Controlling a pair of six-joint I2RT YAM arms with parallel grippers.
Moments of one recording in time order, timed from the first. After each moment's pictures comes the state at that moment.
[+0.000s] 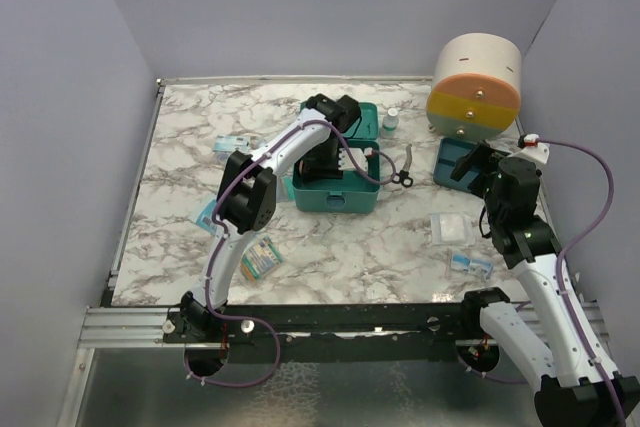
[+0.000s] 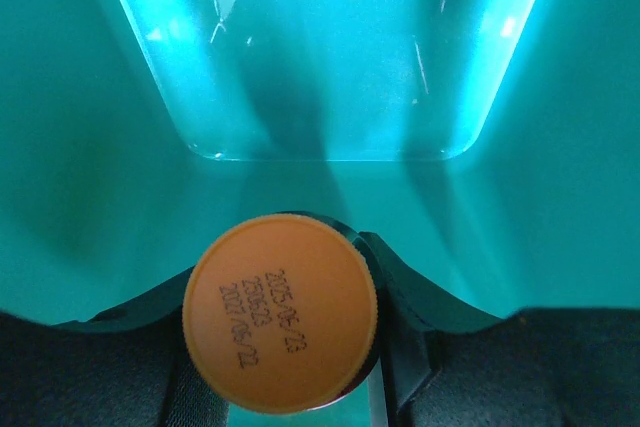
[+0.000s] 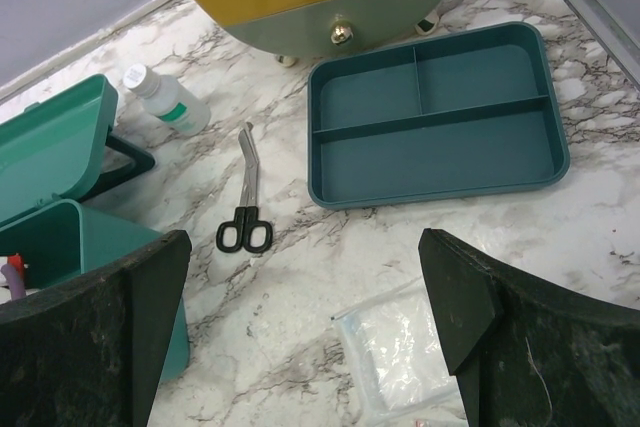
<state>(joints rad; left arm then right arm) -0.64 2.32 2.19 -1.43 -0.04 0.99 0.14 0.73 0.73 -0.36 0.36 0.46</state>
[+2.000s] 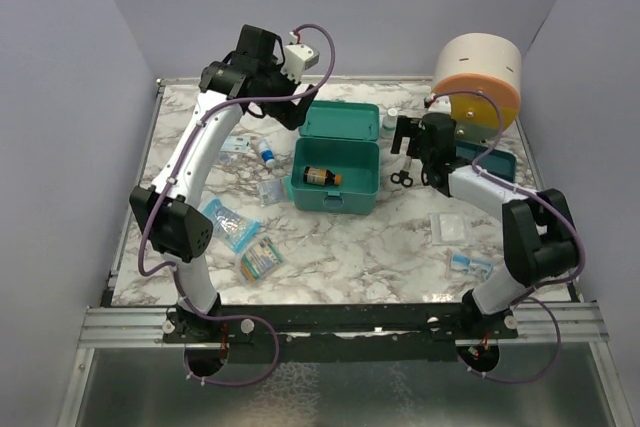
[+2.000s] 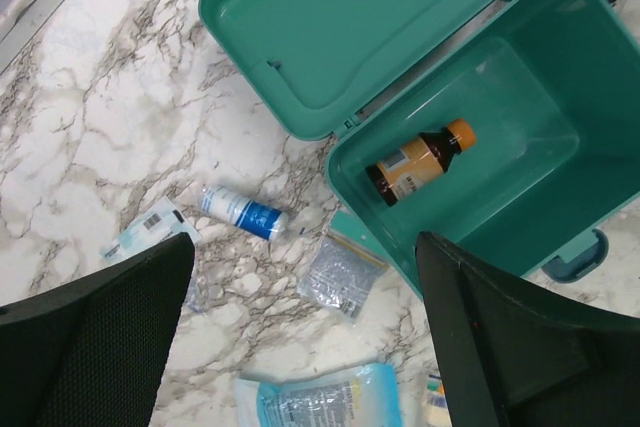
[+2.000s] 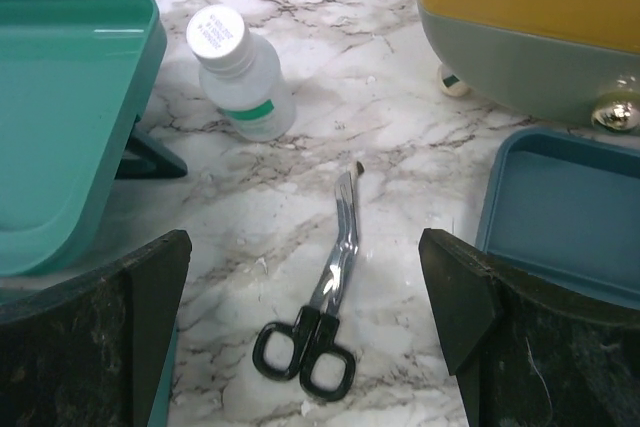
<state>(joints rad) -0.36 1.84 2.05 -1.04 0.25 0.33 0.31 1.57 0.90 0.22 0.26 0.22</state>
